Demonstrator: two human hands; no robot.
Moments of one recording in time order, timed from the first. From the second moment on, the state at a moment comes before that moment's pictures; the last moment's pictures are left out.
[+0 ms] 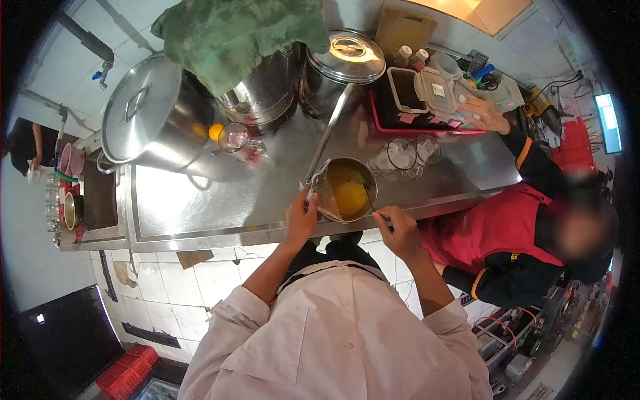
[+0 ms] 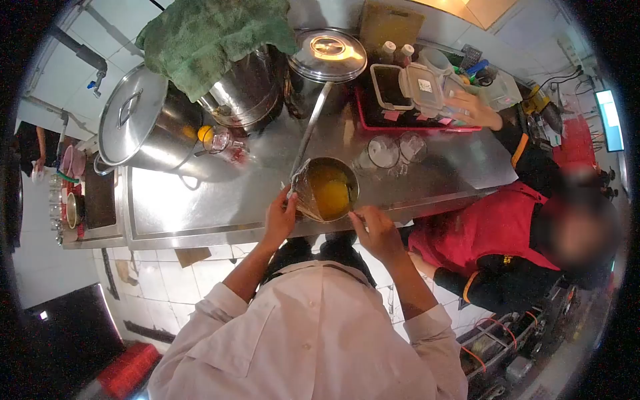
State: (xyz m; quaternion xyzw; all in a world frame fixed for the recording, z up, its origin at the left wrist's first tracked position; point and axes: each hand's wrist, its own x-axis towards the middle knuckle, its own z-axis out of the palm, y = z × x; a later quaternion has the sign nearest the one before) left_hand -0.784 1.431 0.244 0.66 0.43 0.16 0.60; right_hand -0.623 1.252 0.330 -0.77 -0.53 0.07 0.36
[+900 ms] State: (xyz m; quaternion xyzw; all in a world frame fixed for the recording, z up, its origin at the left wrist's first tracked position) left_hand -0.787 1.451 0.226 0.68 0.39 0.11 0.61; right_hand -0.624 1.270 0.317 -0.72 -0.62 0.01 0.31
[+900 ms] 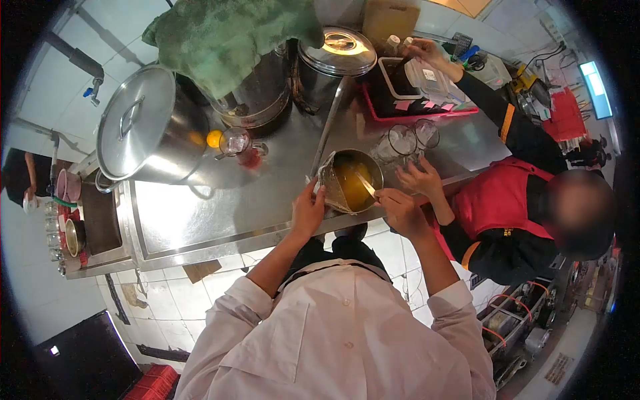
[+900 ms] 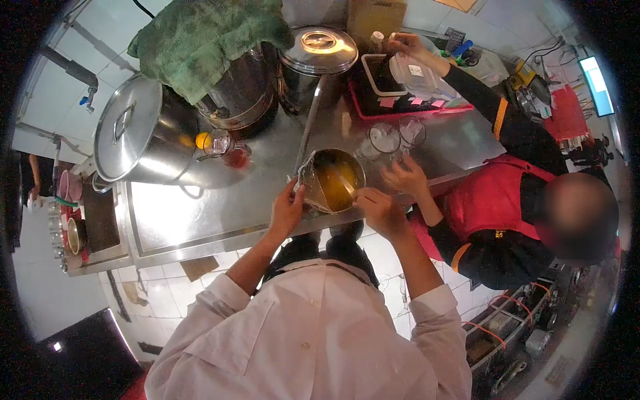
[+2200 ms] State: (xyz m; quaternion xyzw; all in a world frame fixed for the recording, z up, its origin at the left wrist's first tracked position) left_hand -0.784 1.457 0.218 0.74 0.36 0.12 0.56; right_hand -0.666 1.257 0.291 -0.74 -0.08 0.10 0.66
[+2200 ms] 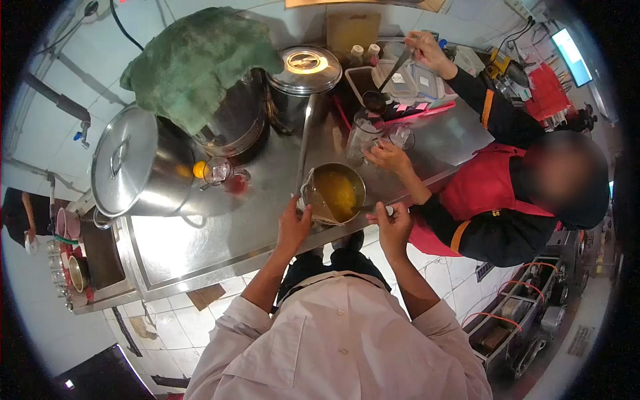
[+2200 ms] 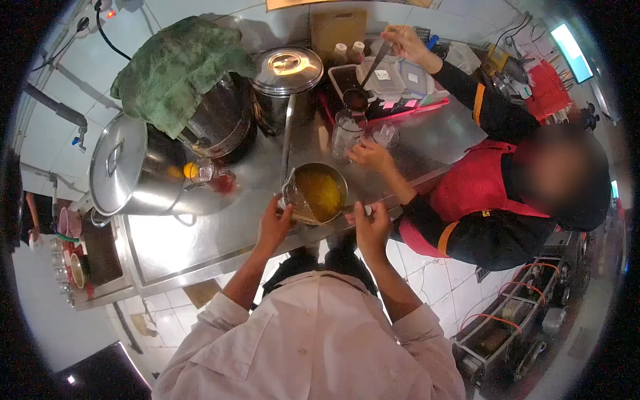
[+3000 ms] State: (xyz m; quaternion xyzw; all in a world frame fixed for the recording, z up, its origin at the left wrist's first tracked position) left_hand -0.783 1.458 0.212 0.73 0.37 0.10 0.57; right_hand -0.657 1.258 0.334 -0.66 0.00 0.14 0.74
